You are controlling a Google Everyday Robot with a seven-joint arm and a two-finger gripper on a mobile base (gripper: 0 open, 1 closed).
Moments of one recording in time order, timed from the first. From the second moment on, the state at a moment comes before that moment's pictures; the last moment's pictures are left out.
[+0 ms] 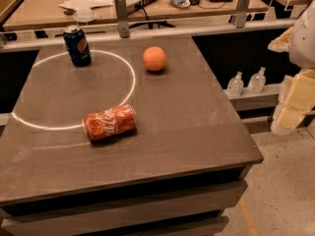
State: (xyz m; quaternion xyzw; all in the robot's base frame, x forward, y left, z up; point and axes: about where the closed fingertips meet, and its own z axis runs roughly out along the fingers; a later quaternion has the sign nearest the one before) arm 0.438 -0.217 0.976 -0.60 0.78 -0.03 0.16
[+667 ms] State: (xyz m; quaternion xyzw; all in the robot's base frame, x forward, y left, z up) arm 0.440 -0.194 0.973 -0.62 0.77 -0.04 0.16
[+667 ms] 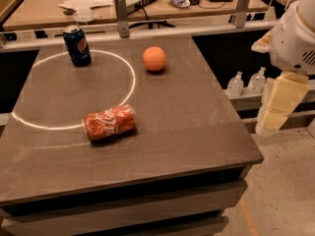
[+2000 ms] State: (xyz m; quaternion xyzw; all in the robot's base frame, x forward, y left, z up) arm 0.459 -0.043 0.917 -0.74 0.66 0.04 0.14
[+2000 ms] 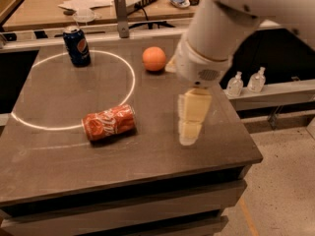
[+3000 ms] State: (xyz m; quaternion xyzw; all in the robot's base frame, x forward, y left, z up) arm 0.461 0.091 0.874 -0.81 0.57 0.07 0.11
